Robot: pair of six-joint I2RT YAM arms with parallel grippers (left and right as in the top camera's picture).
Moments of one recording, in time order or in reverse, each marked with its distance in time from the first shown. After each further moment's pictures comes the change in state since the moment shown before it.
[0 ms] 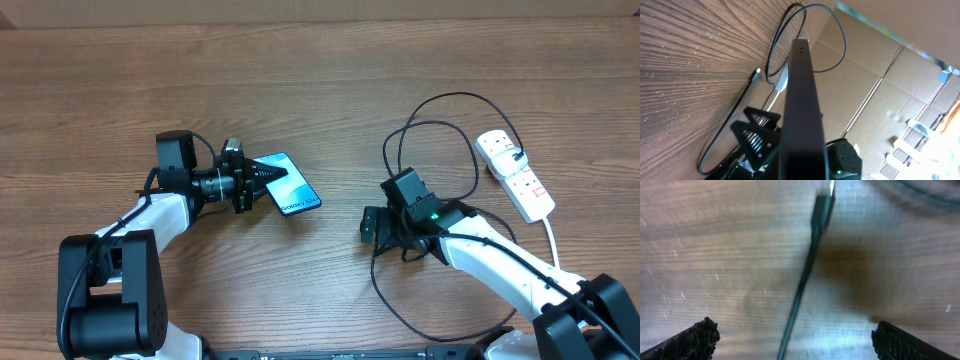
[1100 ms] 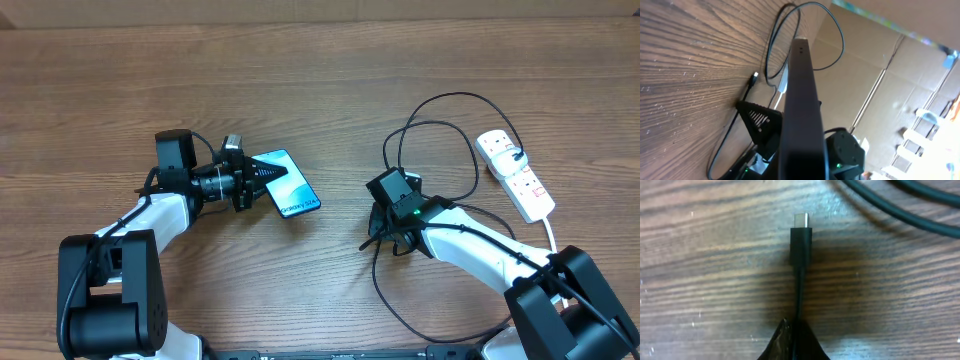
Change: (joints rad) left arm 0.001 0.000 0.000 0.026 0.012 0.080; right arm 0.041 0.125 0.033 0.050 0.117 0.105
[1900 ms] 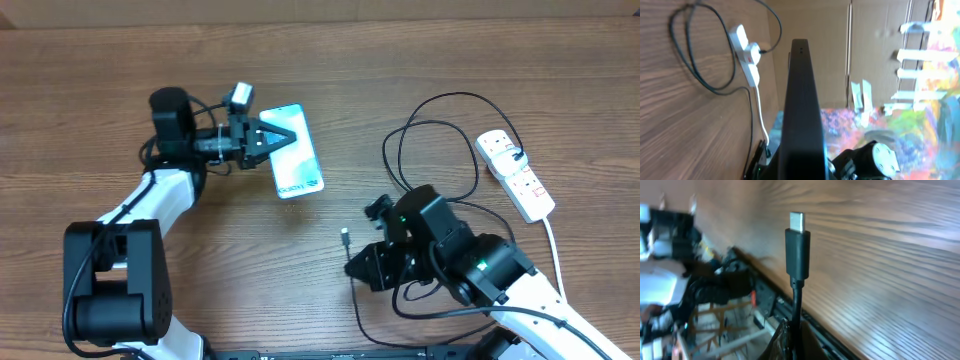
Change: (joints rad) left arm -0.066 0.059 0.187 0.336 0.216 -0.003; right arm 0.114 -0.545 0.027 -0.266 -0.655 -0.208
